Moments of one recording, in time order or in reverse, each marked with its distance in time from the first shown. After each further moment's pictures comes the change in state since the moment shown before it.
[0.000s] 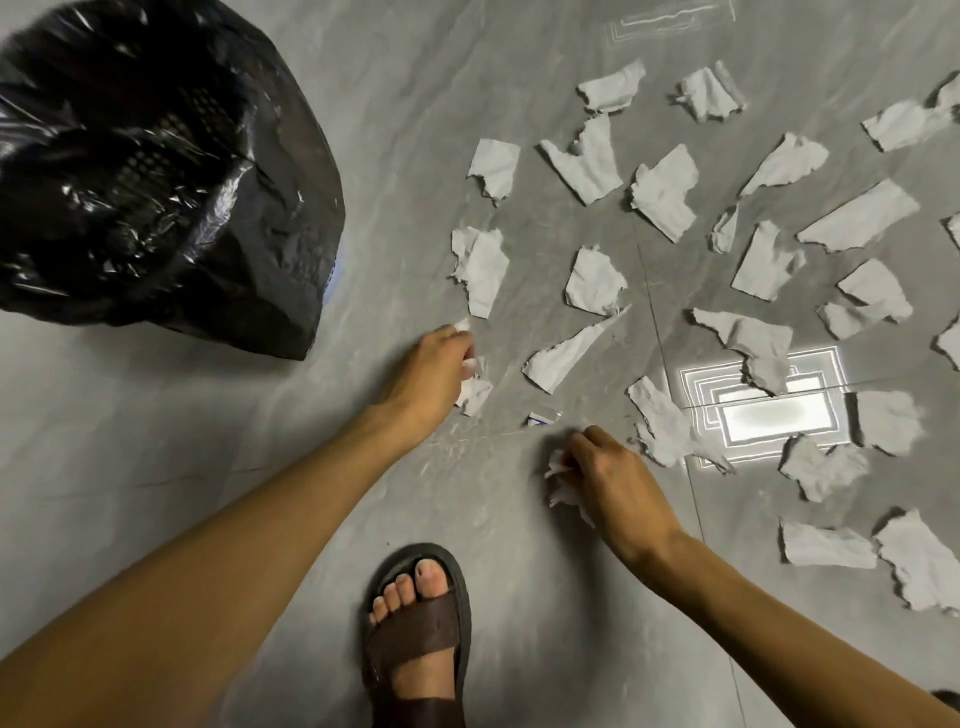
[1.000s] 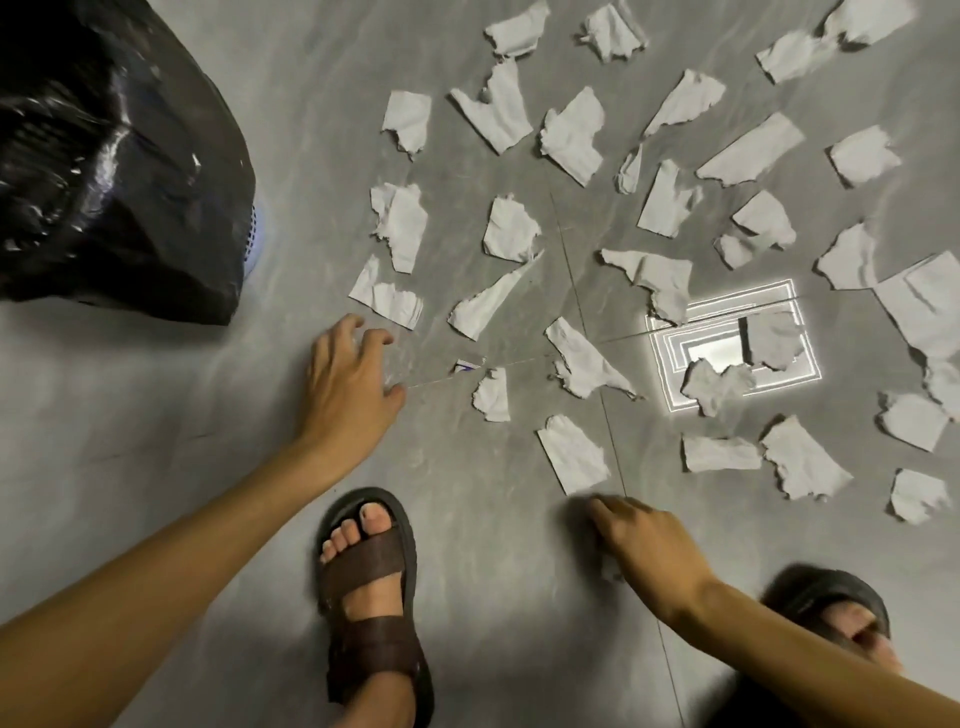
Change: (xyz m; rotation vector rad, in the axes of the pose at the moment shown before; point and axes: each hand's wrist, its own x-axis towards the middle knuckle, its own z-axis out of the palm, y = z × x) left_hand -0.081 0.028 -0.004 0.206 0.025 -0.090; right_hand -0.141 0.055 -0.017 -0.381 -0.406 0.109
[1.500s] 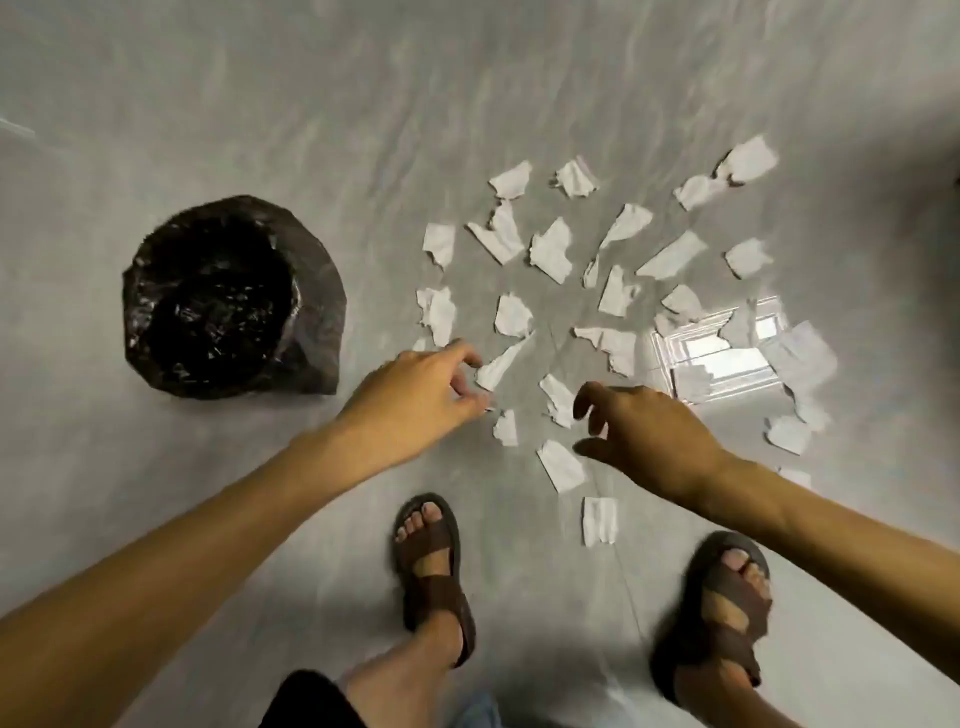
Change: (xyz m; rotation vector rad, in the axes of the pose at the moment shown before) left_hand -0.019 0.110 -0.266 -0.220 -0.399 0.156; right_hand -0.054 -0.040 -0.295 0.263 0.088 0.056
